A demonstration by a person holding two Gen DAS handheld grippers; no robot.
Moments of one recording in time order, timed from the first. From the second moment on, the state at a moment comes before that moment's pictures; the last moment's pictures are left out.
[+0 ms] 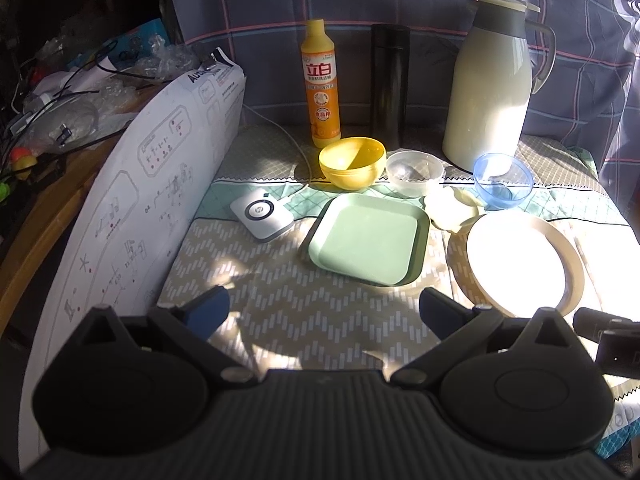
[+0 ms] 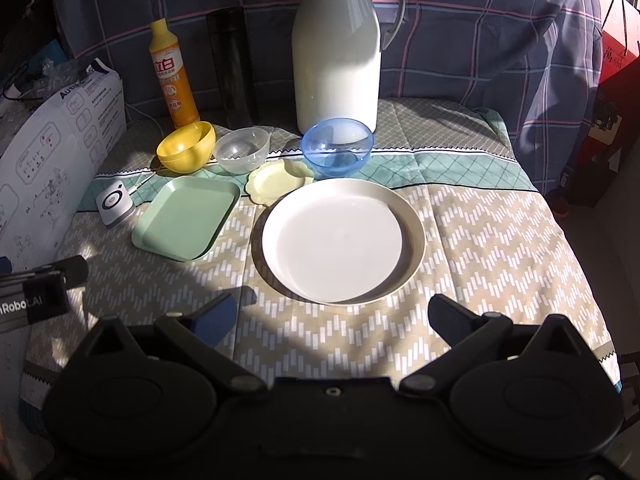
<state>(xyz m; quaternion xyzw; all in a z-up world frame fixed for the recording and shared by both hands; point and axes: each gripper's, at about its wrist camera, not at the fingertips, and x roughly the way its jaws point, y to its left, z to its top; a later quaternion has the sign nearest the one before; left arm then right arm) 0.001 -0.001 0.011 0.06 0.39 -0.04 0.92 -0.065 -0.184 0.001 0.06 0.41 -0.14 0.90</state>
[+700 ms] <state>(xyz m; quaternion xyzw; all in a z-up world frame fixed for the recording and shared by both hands) 0.007 -0.009 0.004 0.06 0.40 -0.05 0.91 -0.060 -0.189 -0.005 0.05 0.41 -0.15 0.90</state>
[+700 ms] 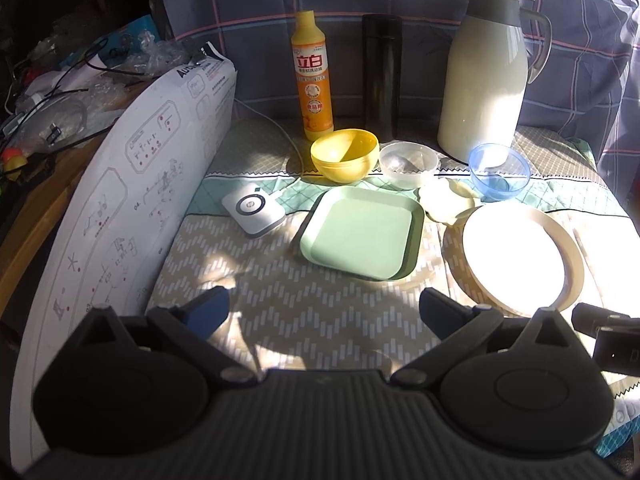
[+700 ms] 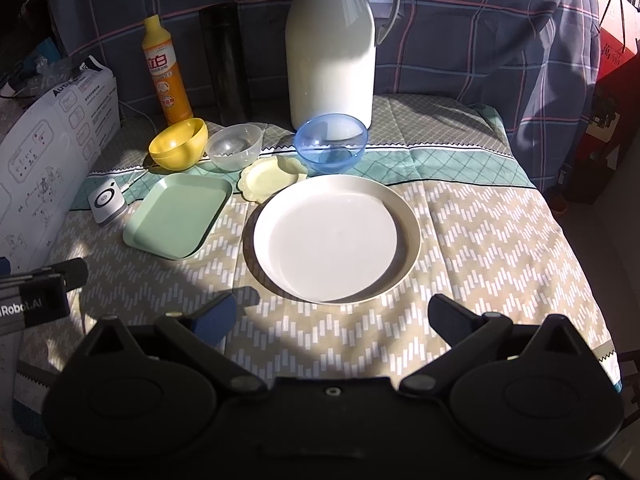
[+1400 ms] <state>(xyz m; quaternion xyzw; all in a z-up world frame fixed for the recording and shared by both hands) 0.036 -0.046 -0.044 0.09 0.40 -0.10 0.91 -0.023 -0.218 -0.048 -0.05 0.38 -0.09 0.92</state>
